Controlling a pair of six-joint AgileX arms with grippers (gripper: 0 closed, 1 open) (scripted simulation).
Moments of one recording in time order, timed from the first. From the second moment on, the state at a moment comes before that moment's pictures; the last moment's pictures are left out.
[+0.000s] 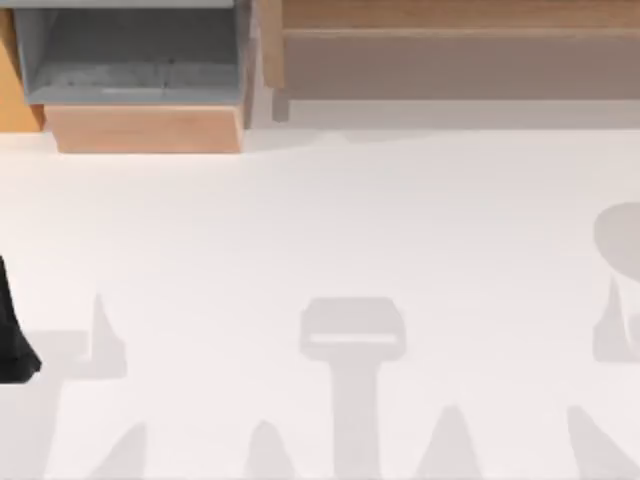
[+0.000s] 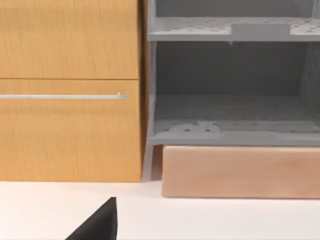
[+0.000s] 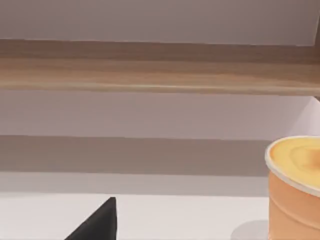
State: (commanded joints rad) left arm 0.00 0.00 0.00 0.00 0.00 0.00; right arm -0.09 0.23 0.04 0.20 -0.08 -0.02
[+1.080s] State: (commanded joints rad) left arm 0.00 0.00 0.00 0.00 0.00 0.00; right arm -0.52 1.64 0.21 1.22 -0.48 -0.10
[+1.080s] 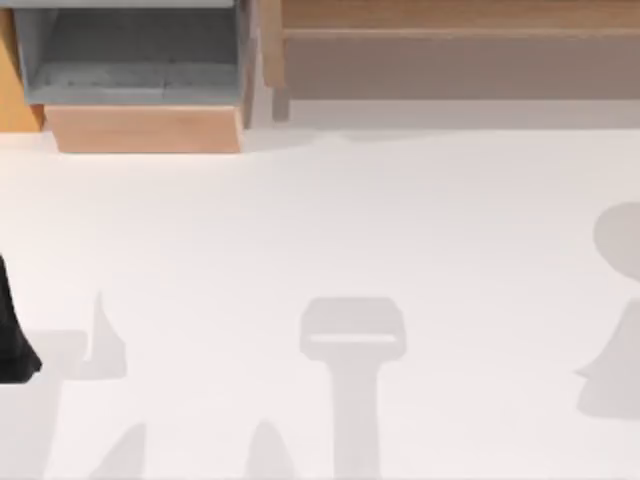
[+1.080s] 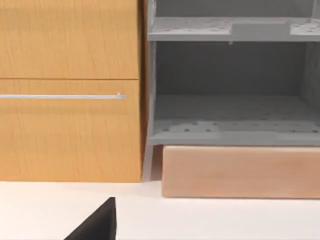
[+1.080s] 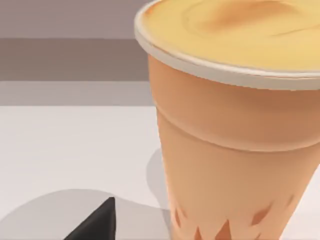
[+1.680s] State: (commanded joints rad) left arm 0.00 0.00 0.00 0.00 0.00 0.00; right arm -0.50 1.73 0.27 1.24 -0.45 -0.10
